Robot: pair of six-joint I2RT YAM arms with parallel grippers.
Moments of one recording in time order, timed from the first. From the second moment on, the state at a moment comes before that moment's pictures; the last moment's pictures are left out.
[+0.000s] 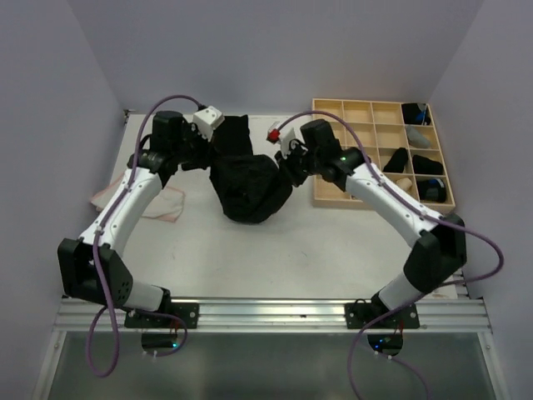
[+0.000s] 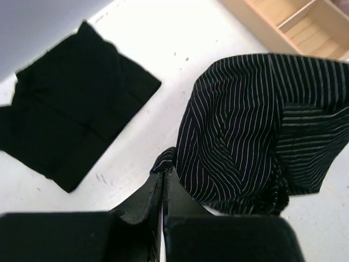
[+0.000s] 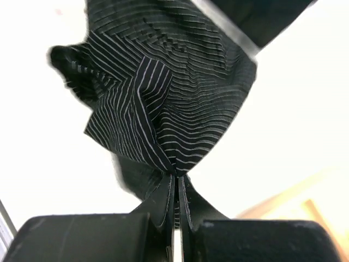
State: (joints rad) left arm -0.23 1.45 1.27 -0.43 0.36 0.23; right arm 0.60 1.62 1.42 -0.54 -0.31 -0.23
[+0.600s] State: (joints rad) left arm -0.21 1.40 1.22 -0.66 0.52 0.49; right arm 0.60 1.47 1.33 -0.66 -0.26 -0.45
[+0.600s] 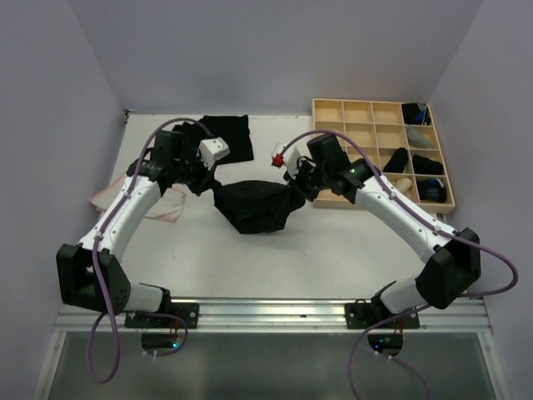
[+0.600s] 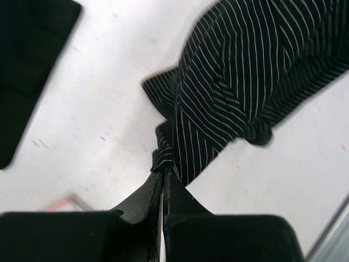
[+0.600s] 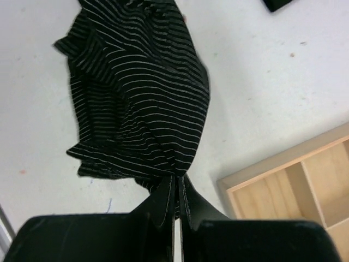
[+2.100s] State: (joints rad) left arm -0.52 1.82 1.10 -0.40 0.52 0.35; right arm 0.69 1.57 0.97 -0.93 -0.32 -0.53
